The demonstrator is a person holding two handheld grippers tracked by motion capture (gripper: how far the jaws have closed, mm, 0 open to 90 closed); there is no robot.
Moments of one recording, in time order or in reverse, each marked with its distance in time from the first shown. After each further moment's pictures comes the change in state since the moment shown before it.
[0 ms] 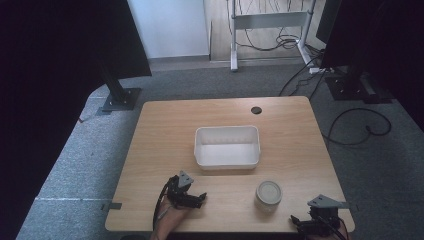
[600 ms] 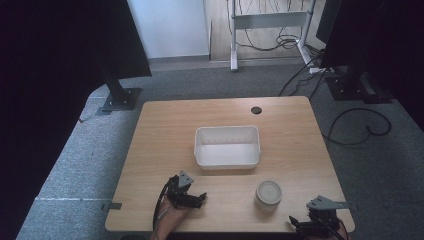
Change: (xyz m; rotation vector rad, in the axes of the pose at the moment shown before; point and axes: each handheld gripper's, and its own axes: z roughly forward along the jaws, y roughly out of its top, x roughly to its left) left arm 0.000 0.000 0.000 -0.003 0.000 -0.003; right arm 0.010 0.005 -0.010 -0.035 0.018 -0.037
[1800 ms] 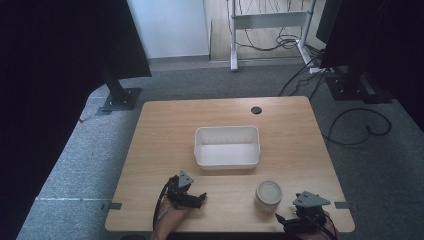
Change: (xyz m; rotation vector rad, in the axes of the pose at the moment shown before) left arm 0.000 0.000 0.000 0.000 0.000 0.000; right arm 0.029 0.033 0.002 -0.074 0.092 -0.101
